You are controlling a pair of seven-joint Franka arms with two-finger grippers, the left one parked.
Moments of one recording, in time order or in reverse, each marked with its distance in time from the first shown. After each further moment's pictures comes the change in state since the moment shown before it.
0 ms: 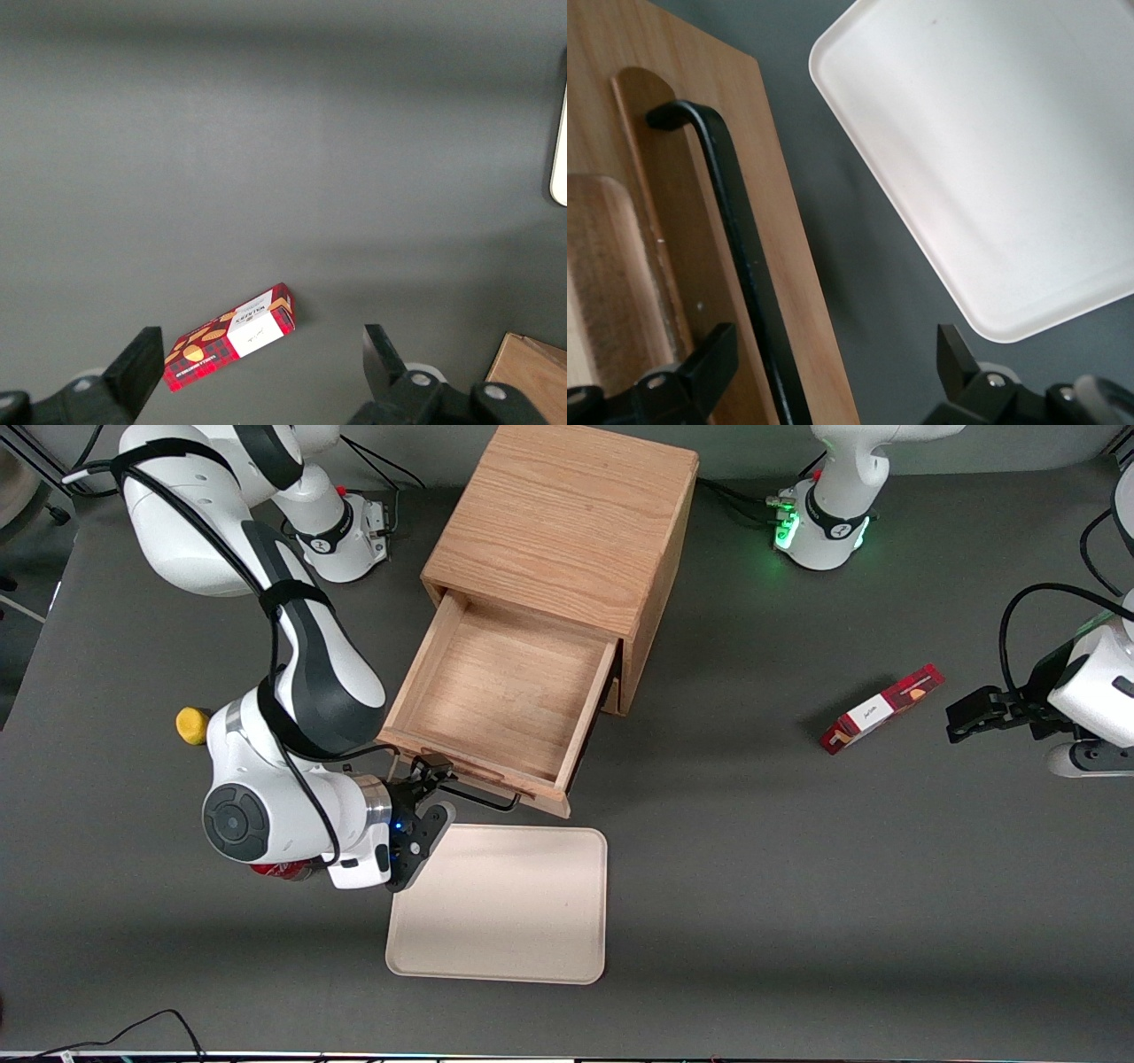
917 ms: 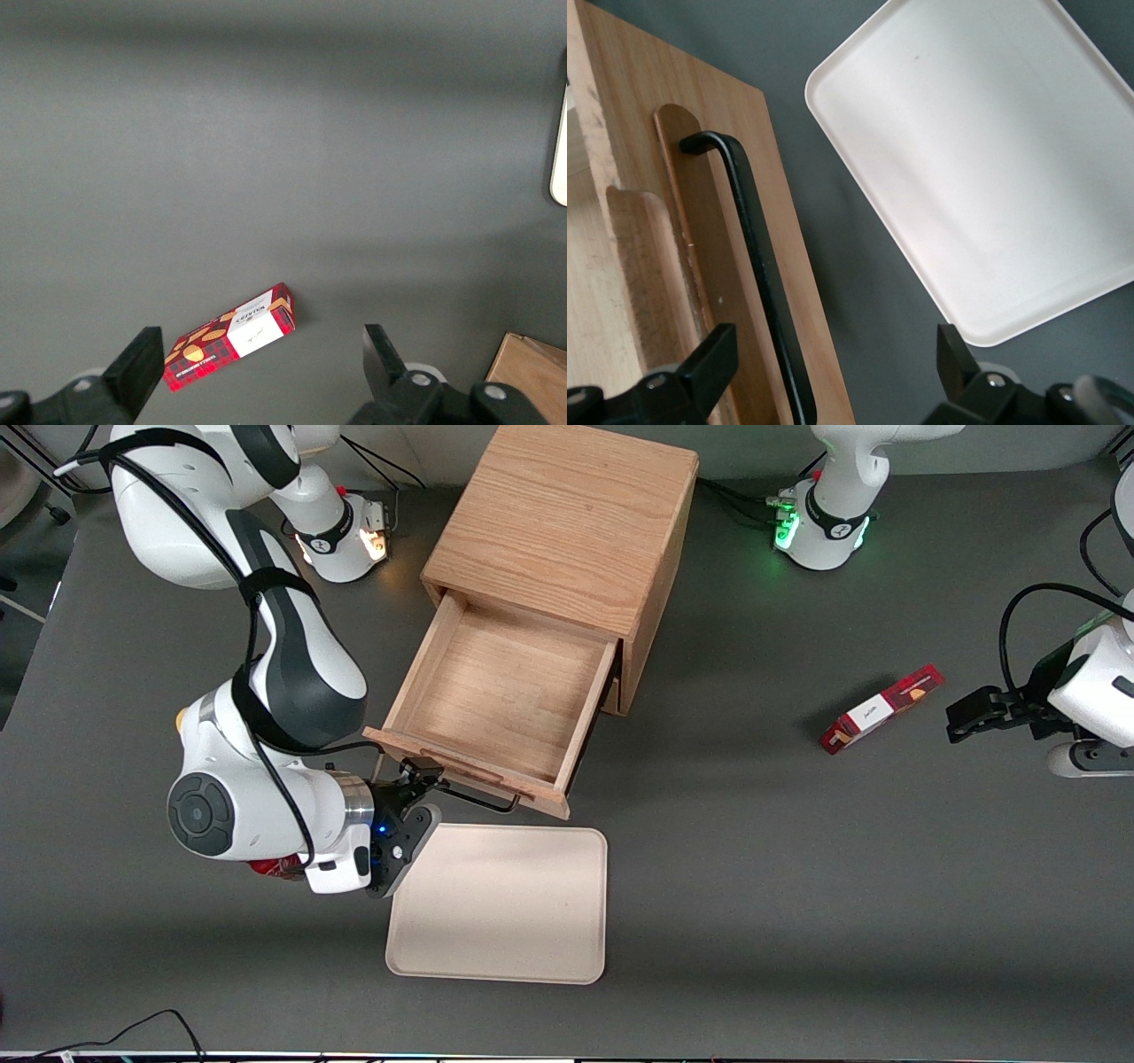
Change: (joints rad) arm -0.010 -0.008 -0.004 0.044 0.016 0.003 0.000
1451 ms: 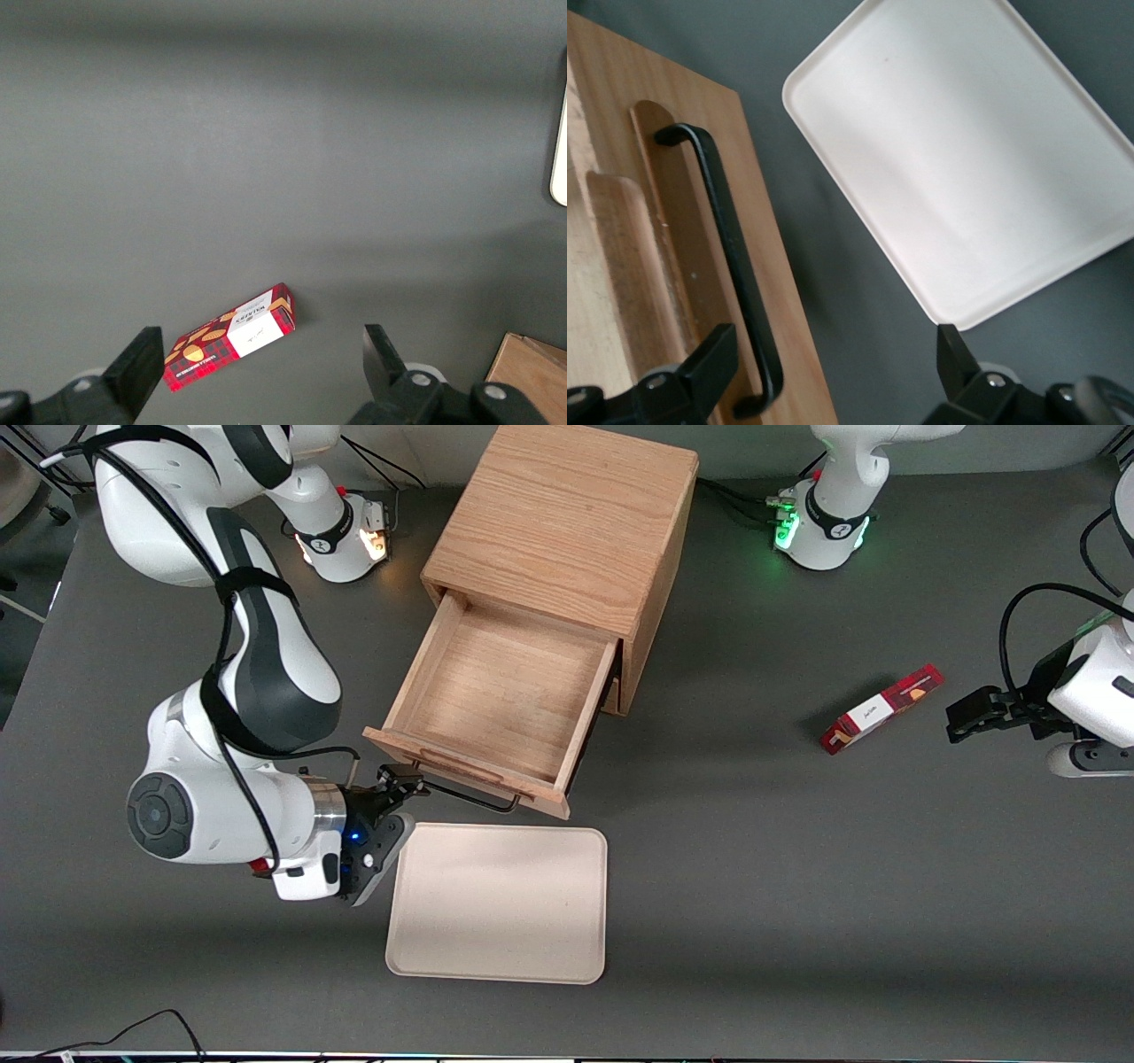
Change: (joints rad) arm -0.023 -0.013 -0.009 0.004 0.000 0.002 -0.004
